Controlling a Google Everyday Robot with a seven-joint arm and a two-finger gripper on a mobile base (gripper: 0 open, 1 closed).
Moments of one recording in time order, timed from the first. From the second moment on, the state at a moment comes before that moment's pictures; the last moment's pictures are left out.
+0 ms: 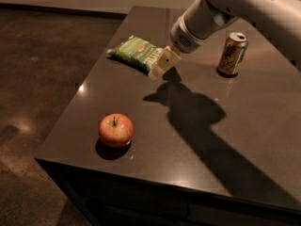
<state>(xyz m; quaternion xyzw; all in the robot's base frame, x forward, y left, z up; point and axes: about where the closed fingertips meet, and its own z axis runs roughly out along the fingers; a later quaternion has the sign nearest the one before) 0.647 -0.068 0.907 -0.50 0.80 0.09 0.31</state>
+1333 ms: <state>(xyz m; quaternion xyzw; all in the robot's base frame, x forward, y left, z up) 0.720 -0.025 0.865 -0.50 0.81 0.08 0.29</state>
